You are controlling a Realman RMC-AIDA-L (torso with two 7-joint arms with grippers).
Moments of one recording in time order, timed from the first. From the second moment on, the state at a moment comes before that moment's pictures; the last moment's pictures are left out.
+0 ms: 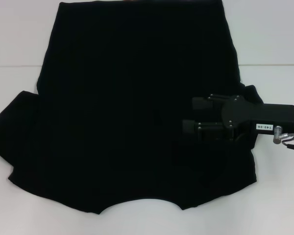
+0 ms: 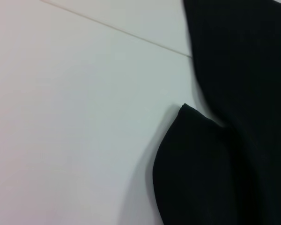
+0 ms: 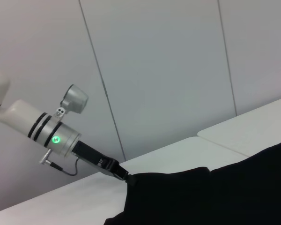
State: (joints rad) left arm -0.54 -2.05 0.31 0.88 2.61 1.18 -2.25; right arm 0.65 2.07 -0.72 -0.64 -1.92 -1.56 1.44
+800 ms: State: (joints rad) left arm -0.52 -2.04 0.21 0.89 2.61 1.18 -2.24; right arm 0.65 2.08 -0.72 -0.63 -1.92 -1.54 1.44
